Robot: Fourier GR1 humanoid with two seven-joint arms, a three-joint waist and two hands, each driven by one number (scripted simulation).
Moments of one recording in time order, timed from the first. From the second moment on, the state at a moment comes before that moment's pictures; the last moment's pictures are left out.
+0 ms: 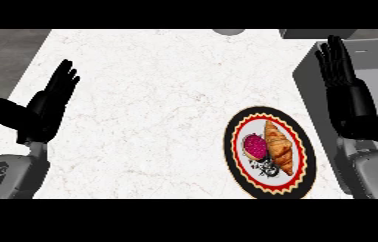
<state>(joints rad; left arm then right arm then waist) -0.23 0.45 -0.09 -1.38 0.33 0.13 0.00 -0.27 -0.40 0.10 -1.57 -0.22 -0.23 -0.13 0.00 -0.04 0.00</state>
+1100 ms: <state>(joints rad) -0.15 0.31 -0.12 -1.57 0.34 0.27 0.11 -0.24 -0.74 0.05 -1.14 -0.08 0.23 -0.46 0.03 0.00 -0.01</state>
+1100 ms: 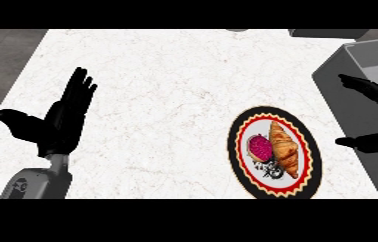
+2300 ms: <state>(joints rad) -0.11 0.28 -0.04 -1.65 0.28 0.23 0.19 -0.28 -0.66 0.12 -1.54 -0.03 0.58 0.13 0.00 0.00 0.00</state>
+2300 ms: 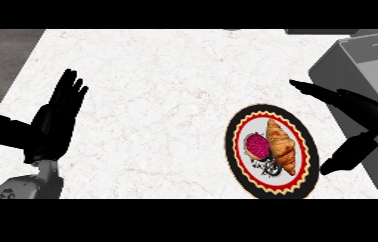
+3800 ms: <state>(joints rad) -0.11 0.17 0.04 -1.66 0.16 0.14 0.21 -0.23 -0.34 0.08 -1.49 0.35 0.60 0.12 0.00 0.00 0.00</state>
